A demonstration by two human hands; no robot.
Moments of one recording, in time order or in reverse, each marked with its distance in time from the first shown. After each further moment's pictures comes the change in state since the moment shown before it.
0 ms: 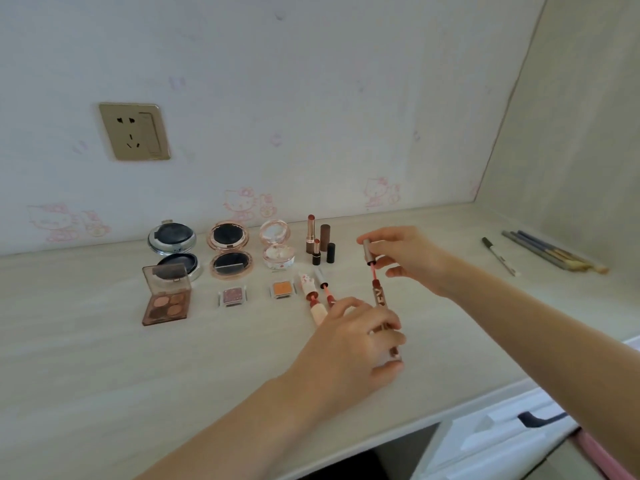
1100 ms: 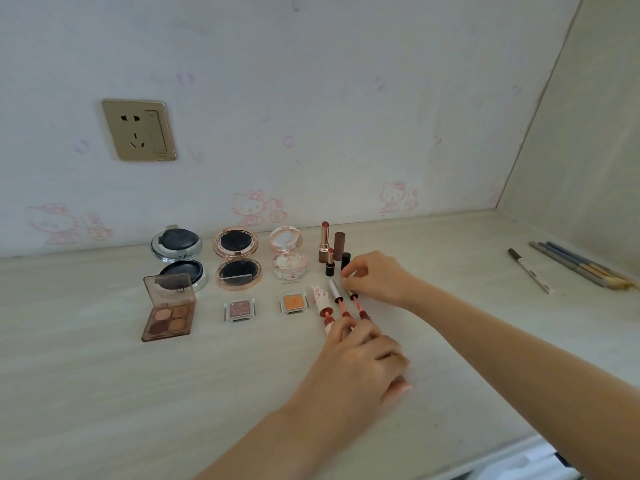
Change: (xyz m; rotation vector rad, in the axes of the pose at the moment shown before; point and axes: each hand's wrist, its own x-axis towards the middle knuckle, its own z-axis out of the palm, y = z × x) left_hand -0.007 -0.024 0.017 0.088 -0.036 -0.050; right_hand 0.057 0.022 0.054 -0.527 -0.048 -0.115
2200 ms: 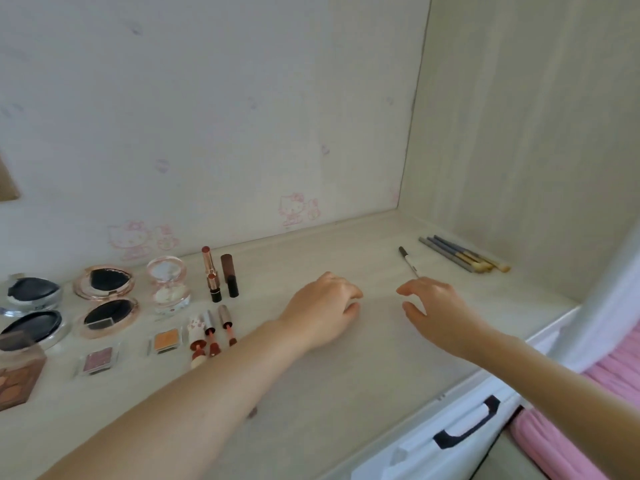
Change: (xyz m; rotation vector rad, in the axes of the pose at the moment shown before) left_hand 0.162 0.015 0.071 -0.118 -0.307 -0.127; right_hand -0.132 0.167 -0.116 -0.351 0.300 0.092
